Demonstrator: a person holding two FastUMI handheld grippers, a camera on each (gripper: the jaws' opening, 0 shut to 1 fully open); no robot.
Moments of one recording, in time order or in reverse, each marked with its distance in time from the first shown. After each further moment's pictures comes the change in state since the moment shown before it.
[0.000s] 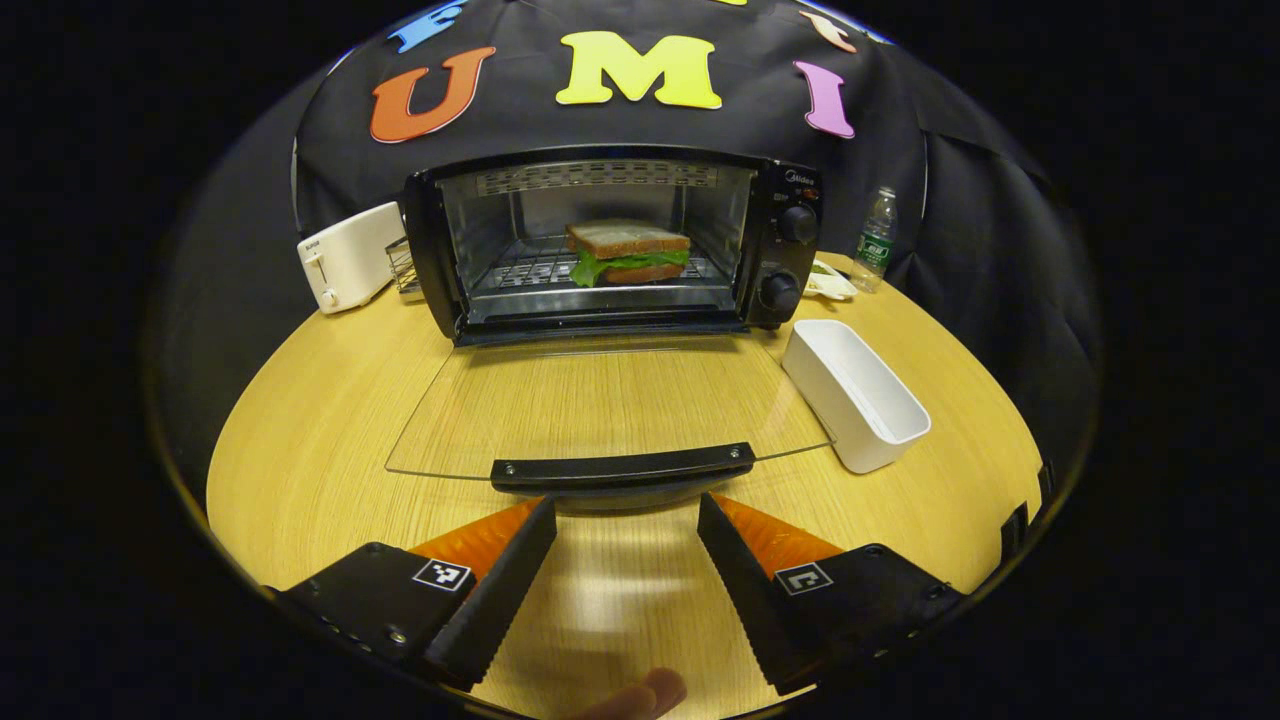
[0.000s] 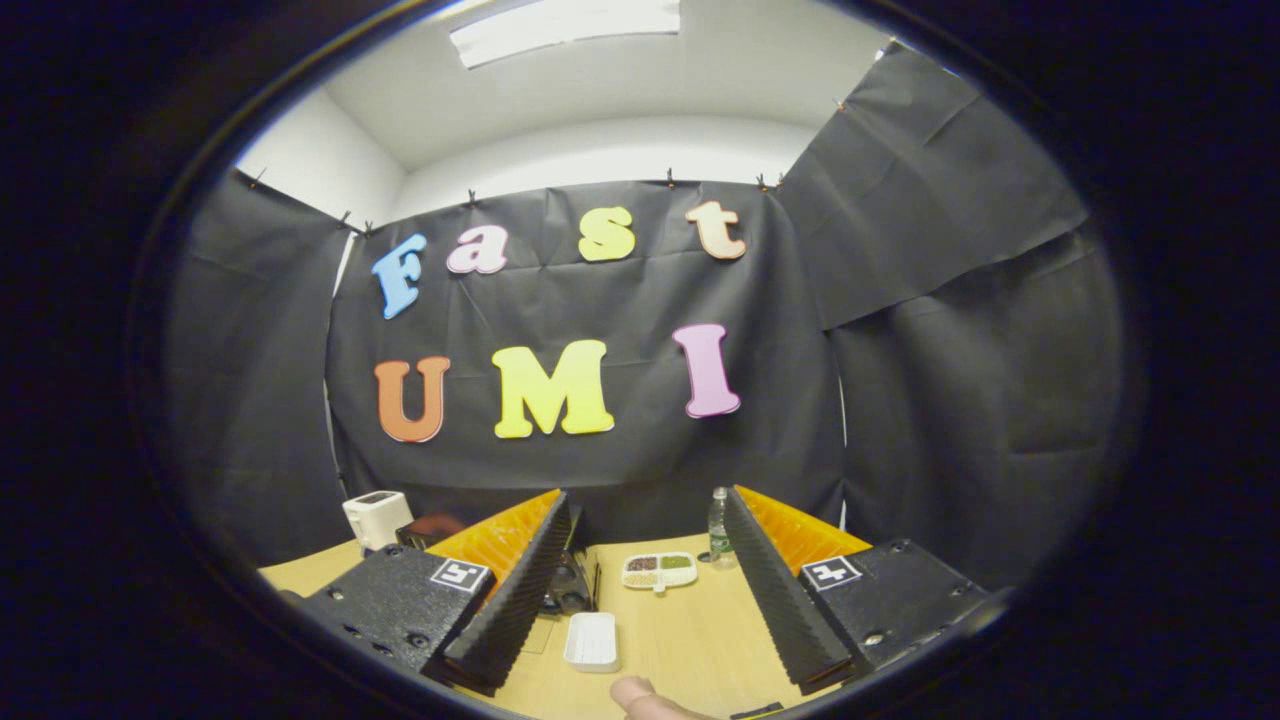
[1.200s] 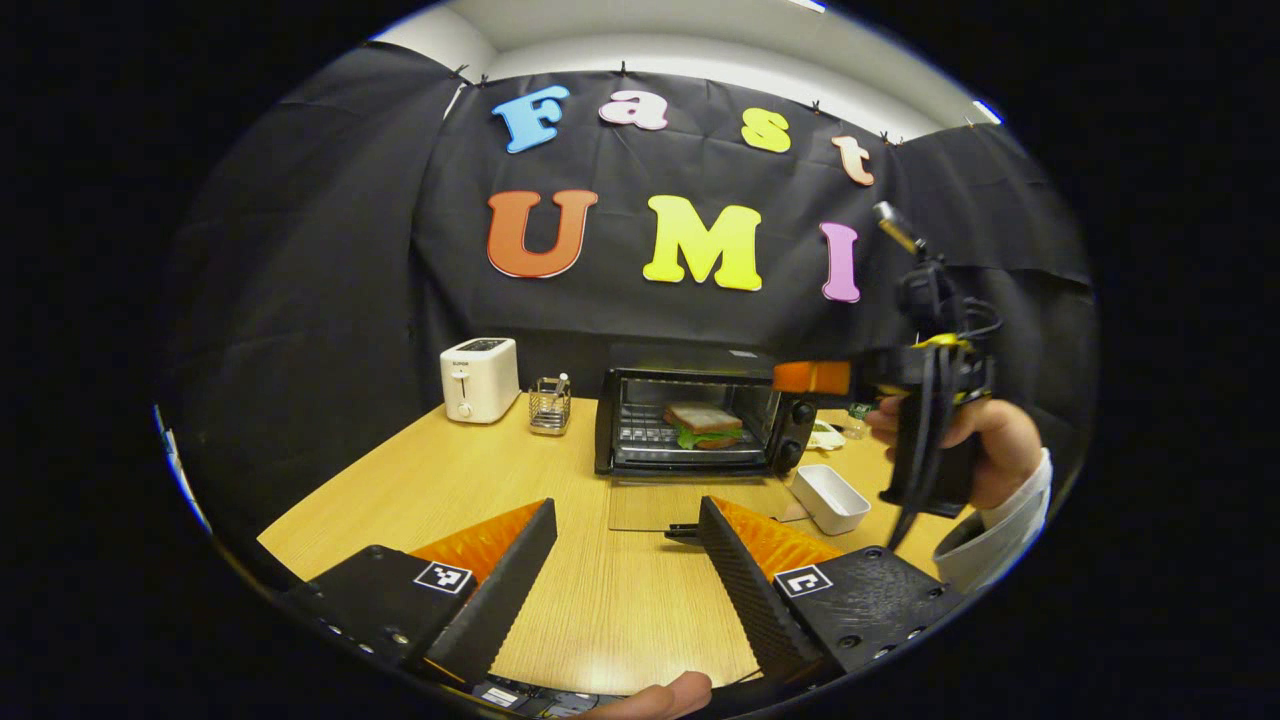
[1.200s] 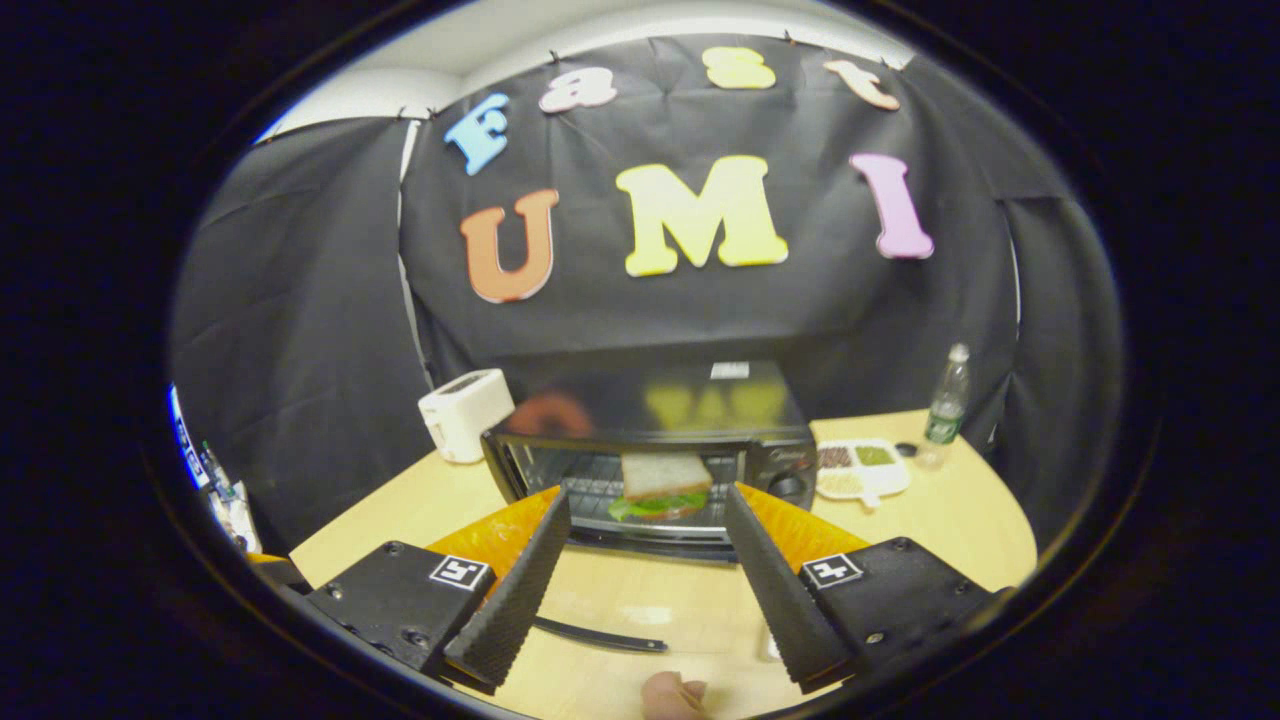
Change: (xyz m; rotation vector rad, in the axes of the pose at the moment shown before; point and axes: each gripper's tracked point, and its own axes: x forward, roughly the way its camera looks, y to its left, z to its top) left arm -0.183 0.102 0.044 -0.083 -0.453 0.046; right arm 0.126 0.211 -0.161 -0.021 0.377 0.299
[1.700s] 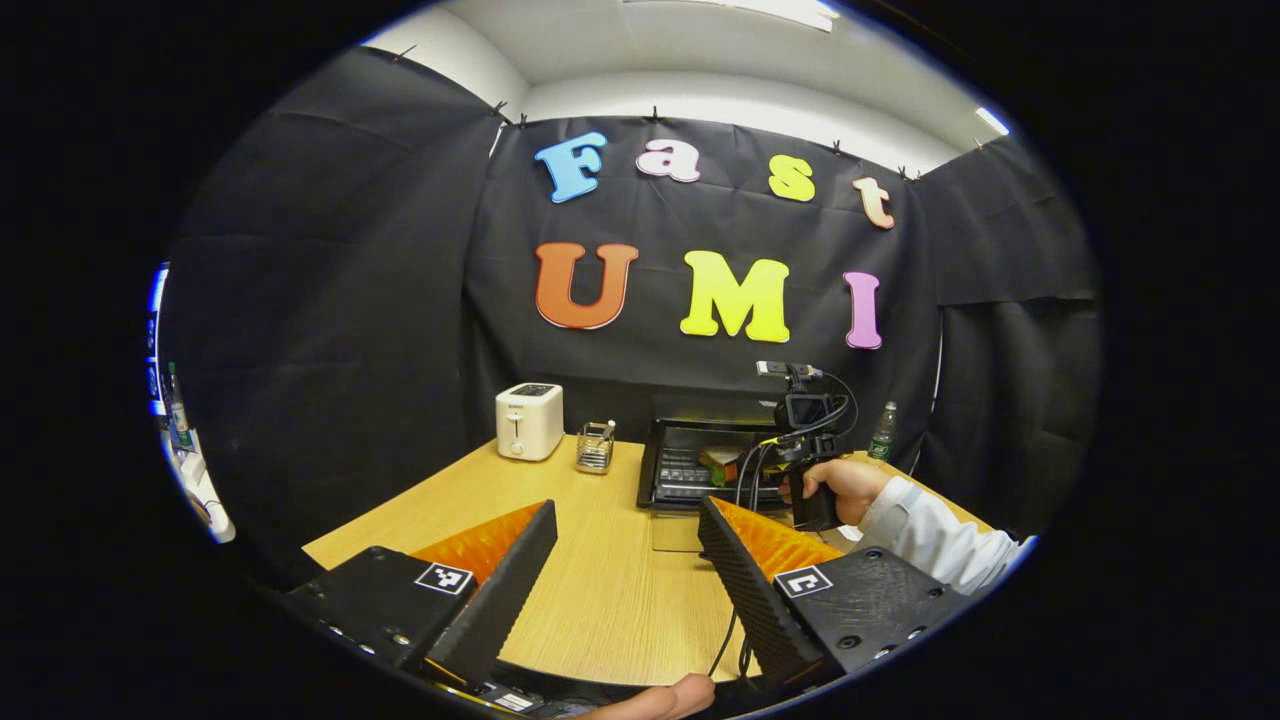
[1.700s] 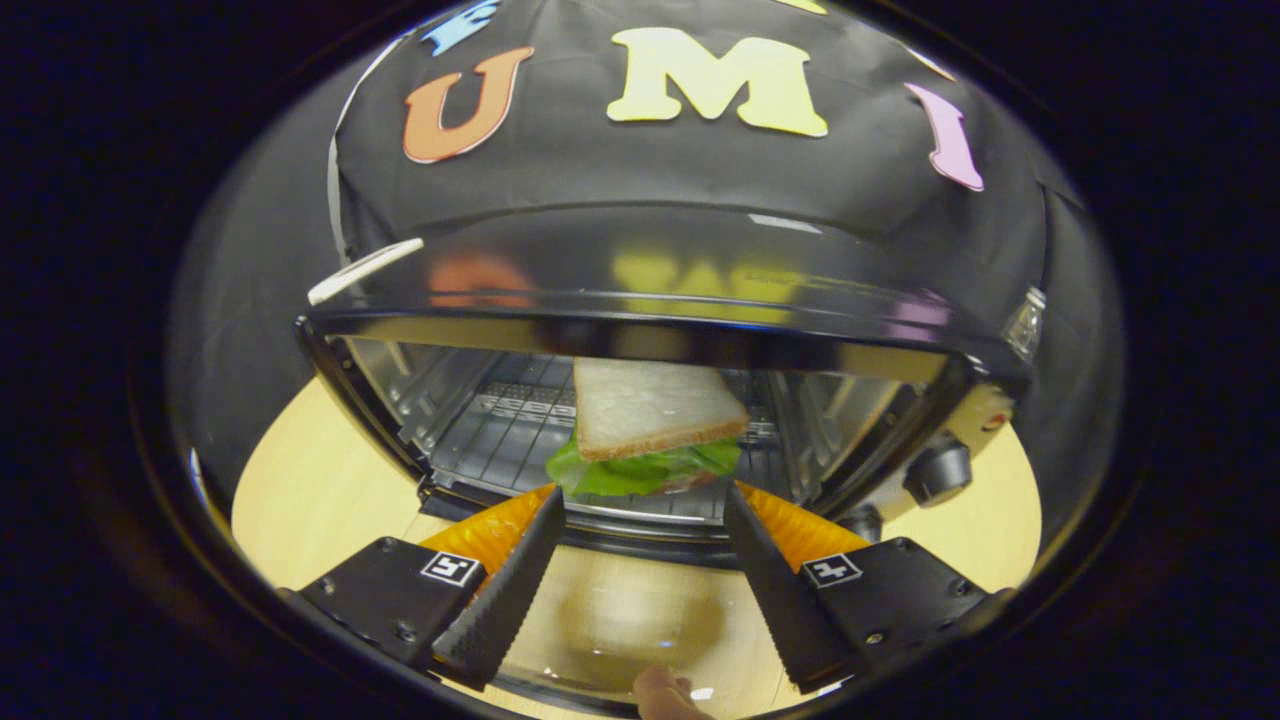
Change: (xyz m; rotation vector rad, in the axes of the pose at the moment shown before) left arm -0.071 0.034 0.035 -0.044 -0.158 0.074; right arm 0.159 0.001 -0.122 -0.022 0.413 -0.110
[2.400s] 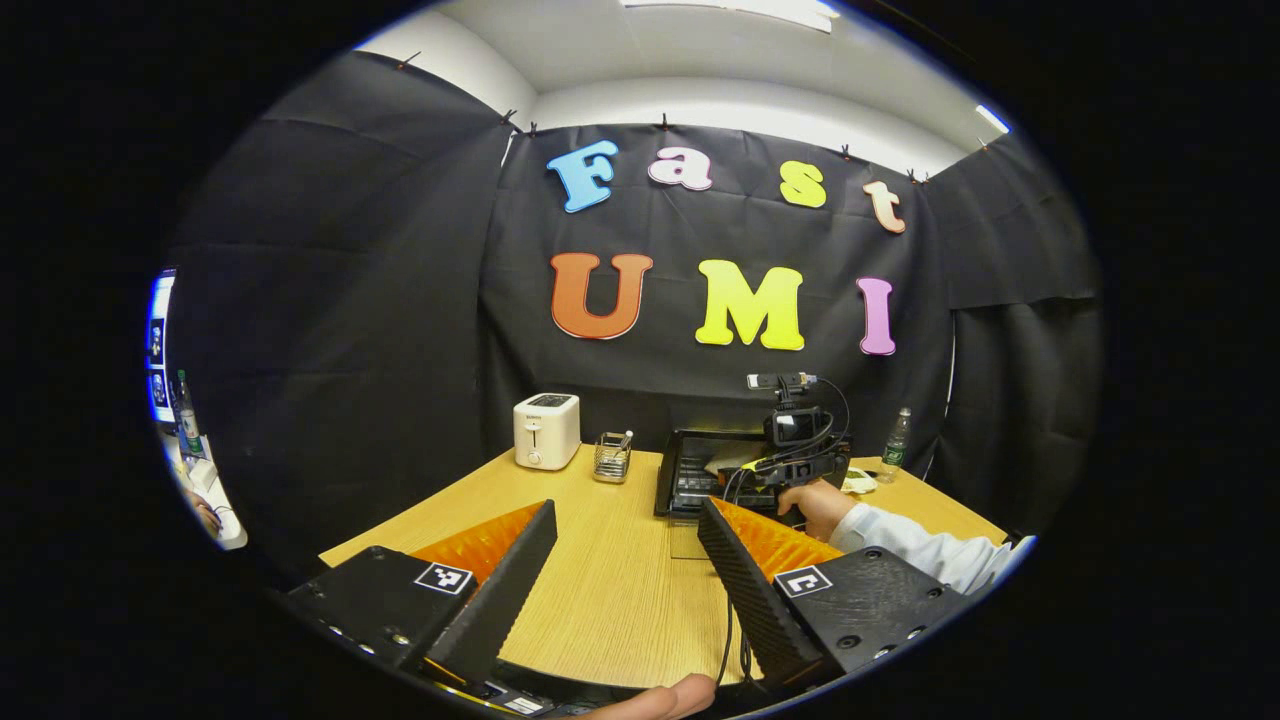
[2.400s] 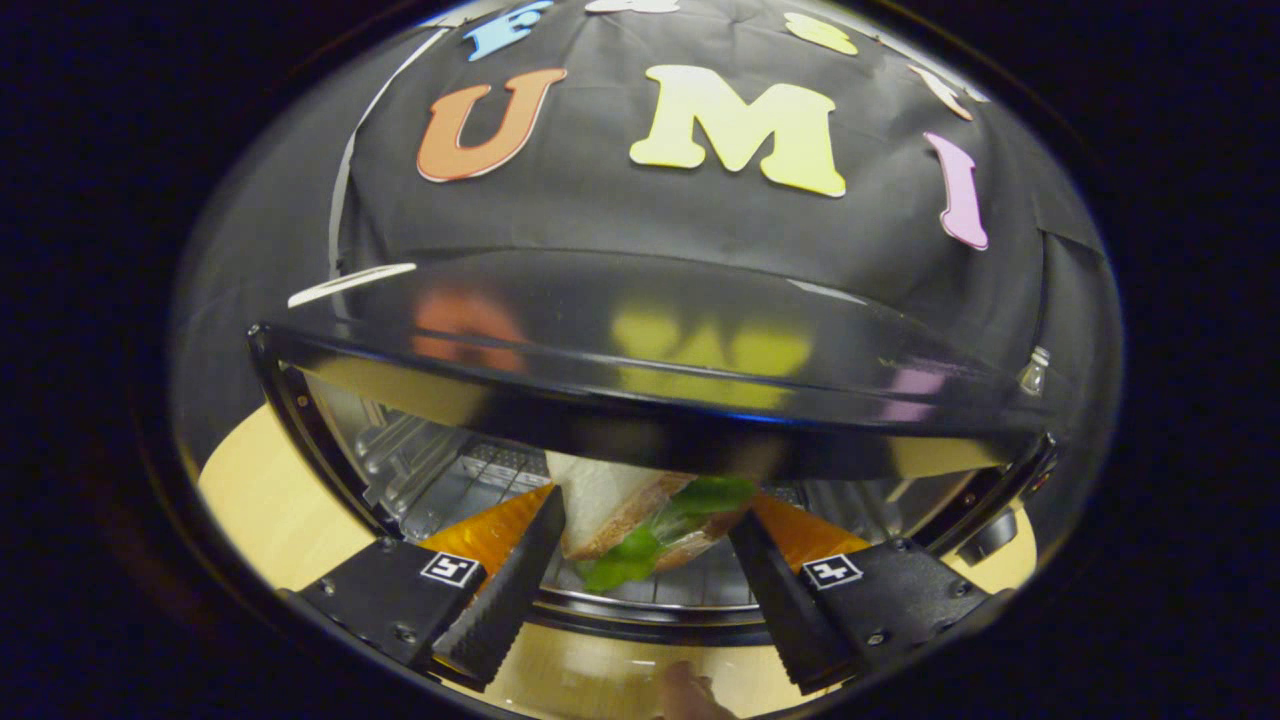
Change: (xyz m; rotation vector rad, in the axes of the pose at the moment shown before) left arm -0.008 0.021 0.014 0.025 -0.038 0.064; right arm 0.062 0.019 0.035 -0.121 -0.148 -0.087
